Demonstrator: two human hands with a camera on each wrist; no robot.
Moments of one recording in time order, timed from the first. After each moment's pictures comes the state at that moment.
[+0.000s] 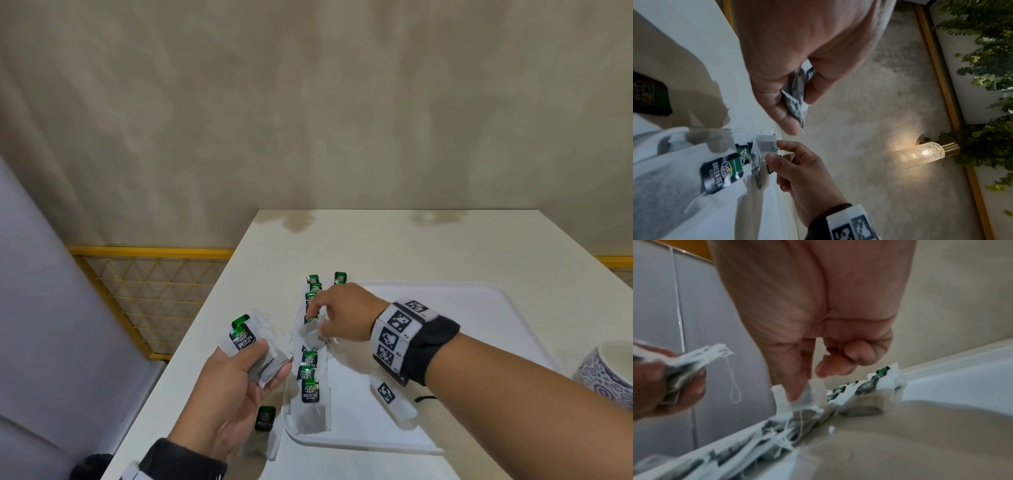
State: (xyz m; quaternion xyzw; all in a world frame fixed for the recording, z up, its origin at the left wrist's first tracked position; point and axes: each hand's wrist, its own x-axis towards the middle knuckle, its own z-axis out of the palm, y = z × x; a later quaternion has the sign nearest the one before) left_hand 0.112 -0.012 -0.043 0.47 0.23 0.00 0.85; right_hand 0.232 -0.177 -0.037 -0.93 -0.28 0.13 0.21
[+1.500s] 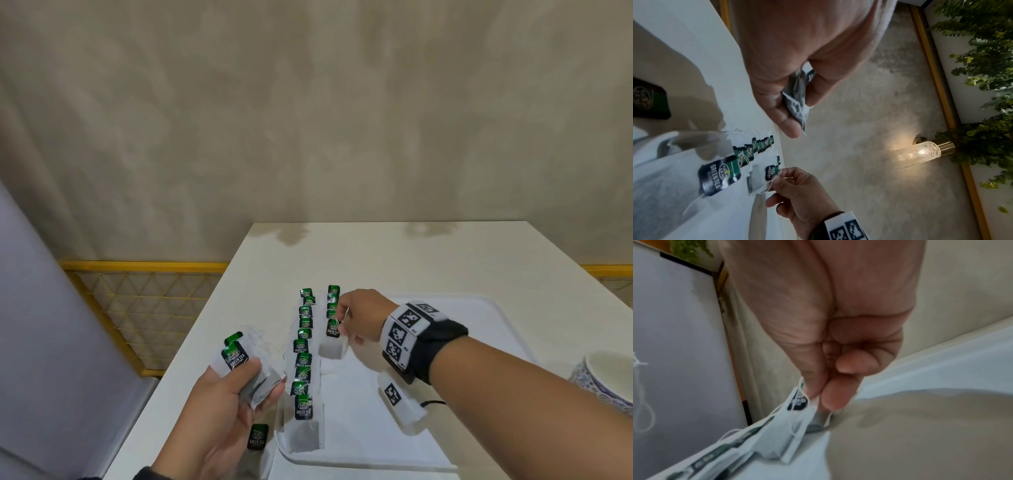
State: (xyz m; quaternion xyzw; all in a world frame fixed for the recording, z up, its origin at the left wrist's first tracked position) left_hand 0.110 -0.010 -0.044 0.49 0.23 -0.01 0.84; right_hand 0.244 -0.202 -0.033 -0.95 -0.14 0.18 0.23
